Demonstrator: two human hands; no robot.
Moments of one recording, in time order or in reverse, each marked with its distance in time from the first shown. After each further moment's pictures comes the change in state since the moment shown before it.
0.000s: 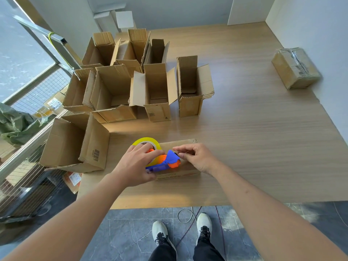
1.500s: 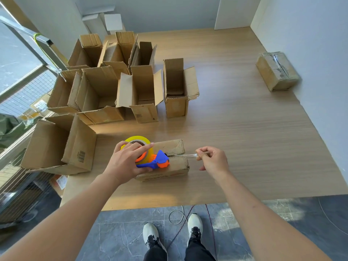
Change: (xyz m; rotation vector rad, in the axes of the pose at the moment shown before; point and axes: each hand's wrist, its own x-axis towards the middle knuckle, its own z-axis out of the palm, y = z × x) left_hand 0.015 0.003 0.025 -0.041 0.119 -0.057; right_hand -0.057 0.020 -0.051 0.083 0.576 0.241
